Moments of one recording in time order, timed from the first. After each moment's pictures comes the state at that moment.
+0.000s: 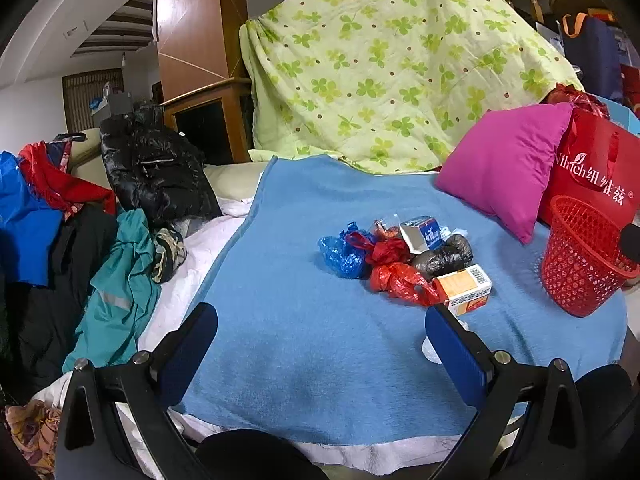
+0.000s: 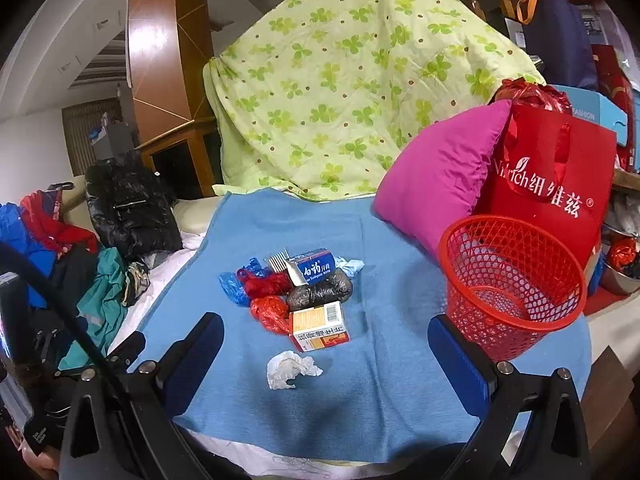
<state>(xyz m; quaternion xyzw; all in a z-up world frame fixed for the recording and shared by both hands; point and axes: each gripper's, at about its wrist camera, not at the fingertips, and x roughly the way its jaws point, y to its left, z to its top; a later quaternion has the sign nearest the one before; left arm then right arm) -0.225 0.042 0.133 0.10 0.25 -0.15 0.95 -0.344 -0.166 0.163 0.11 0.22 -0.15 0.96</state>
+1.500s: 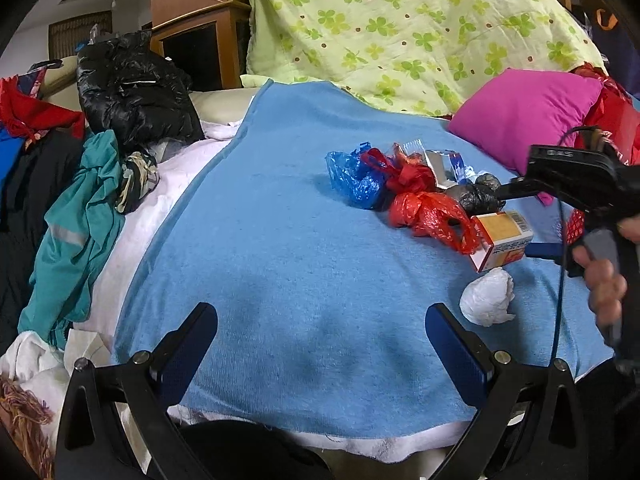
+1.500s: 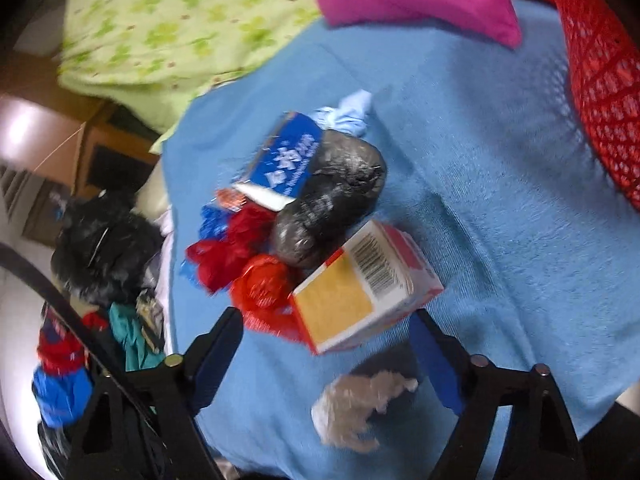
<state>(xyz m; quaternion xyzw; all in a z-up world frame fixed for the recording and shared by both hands) -0.158 0.066 0.049 0.07 0.36 -0.17 0.91 -0.124 -0.254 -0.007 0.45 0.43 -0.12 0.77</state>
